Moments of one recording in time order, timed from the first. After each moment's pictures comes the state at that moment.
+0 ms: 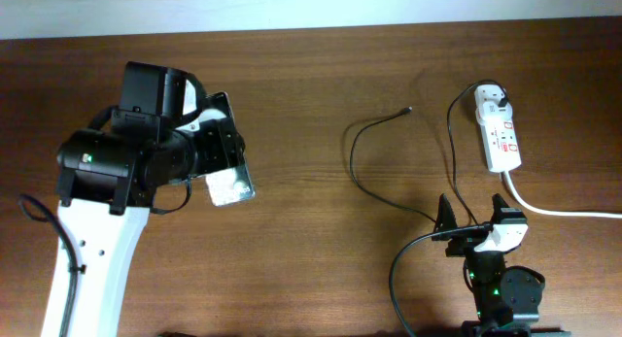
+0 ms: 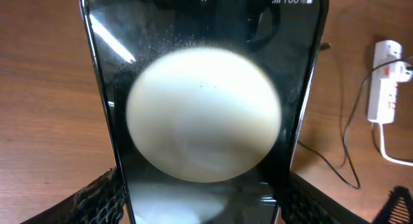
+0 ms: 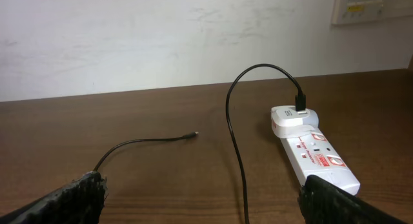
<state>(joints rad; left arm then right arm) -0.22 1.40 1.69 -1.34 0.13 -0.42 -0.05 0.01 0.01 -0.07 -0.06 0.10</state>
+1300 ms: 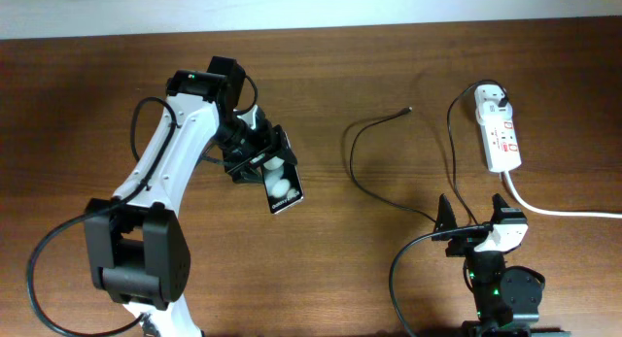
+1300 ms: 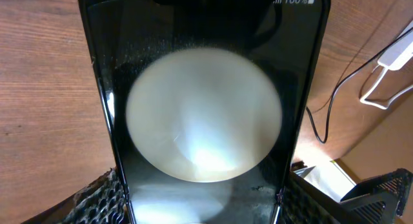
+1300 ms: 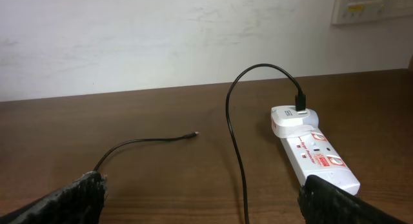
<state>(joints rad) -0.22 1.94 1.67 -1.32 0.55 -0.47 -0.05 0.01 0.01 -0.07 -0.06 0.10</state>
